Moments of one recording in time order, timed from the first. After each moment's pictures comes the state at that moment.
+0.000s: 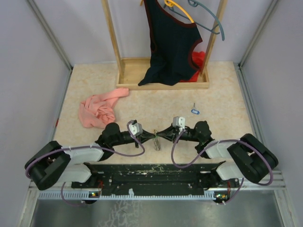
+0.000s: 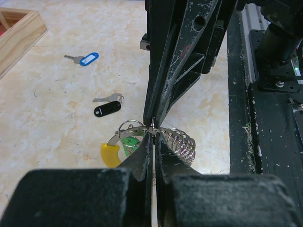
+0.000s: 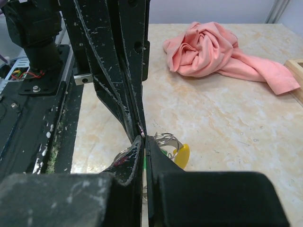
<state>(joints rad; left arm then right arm) -0.78 1.27 0.28 0.95 0.58 0.08 0.61 1.35 0.22 1.21 -0.84 -0.04</state>
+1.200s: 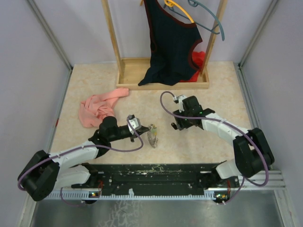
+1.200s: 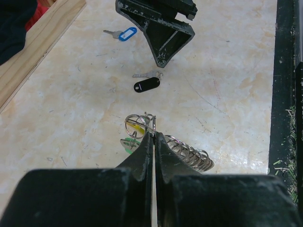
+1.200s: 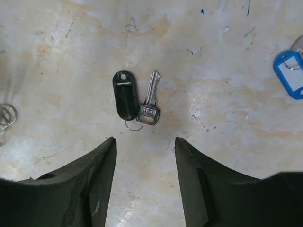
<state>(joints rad) -0.69 1.13 0.37 0.58 0.52 0.24 0.48 1.38 0.79 -0.34 -0.07 0.04</state>
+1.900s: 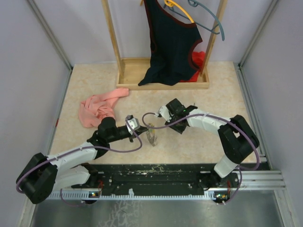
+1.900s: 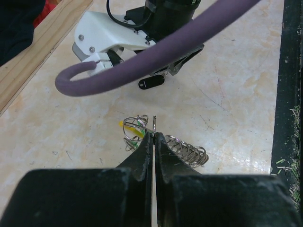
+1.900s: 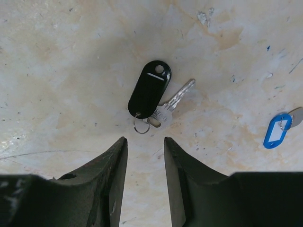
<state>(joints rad) -0.68 1.10 0.35 0.57 0.50 0.24 0.65 1.60 0.96 -0.56 0.10 -0.44</state>
